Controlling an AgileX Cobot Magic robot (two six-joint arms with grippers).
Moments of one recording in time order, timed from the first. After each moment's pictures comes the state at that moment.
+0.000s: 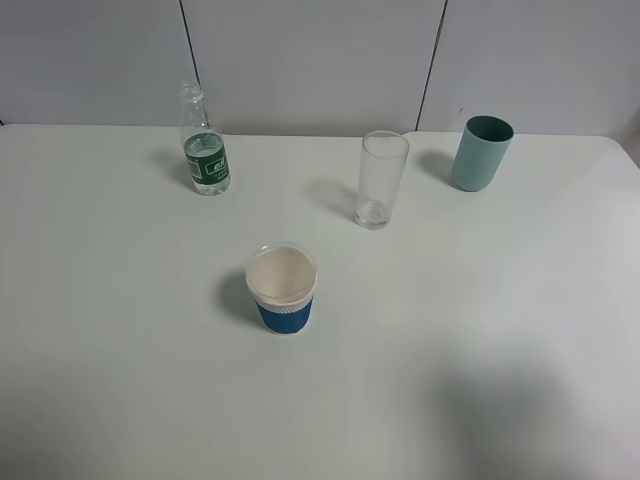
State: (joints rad) left arm 0.03 0.00 -0.51 0.01 1.06 -0.02; right arm 0.00 0.00 -0.49 -0.12 1.06 -0.06
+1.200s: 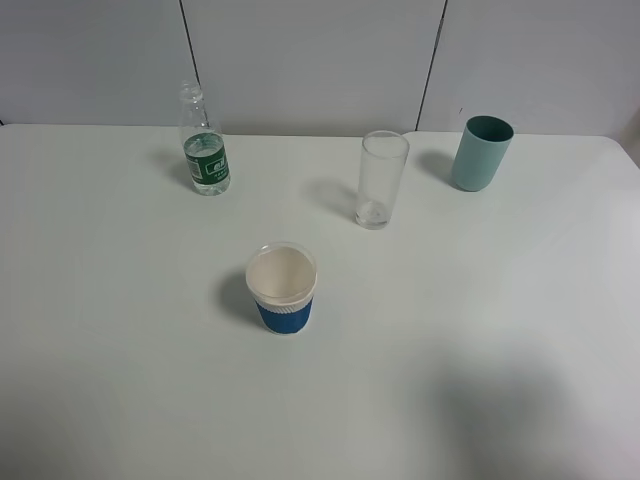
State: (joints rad) left arm 0.03 0.00 -0.51 0.01 1.06 -0.02; right arm 0.00 0.00 -0.49 -0.12 1.06 -0.06
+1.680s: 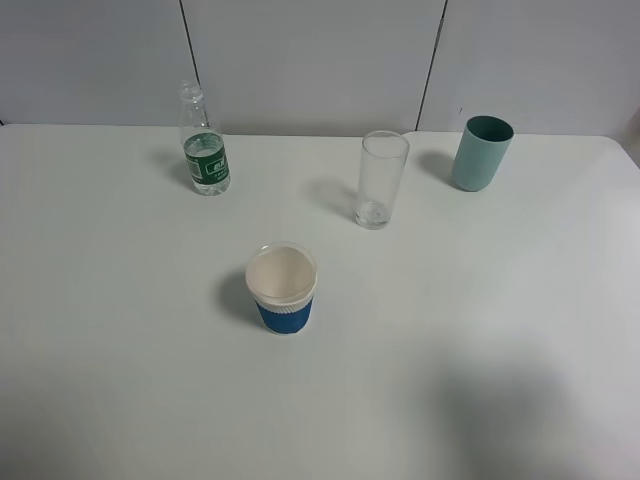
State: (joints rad) left arm 0.03 0.00 -0.53 0.02 1.03 -0.02; right arm 0.00 0.00 -0.49 -0.12 1.06 -0.06
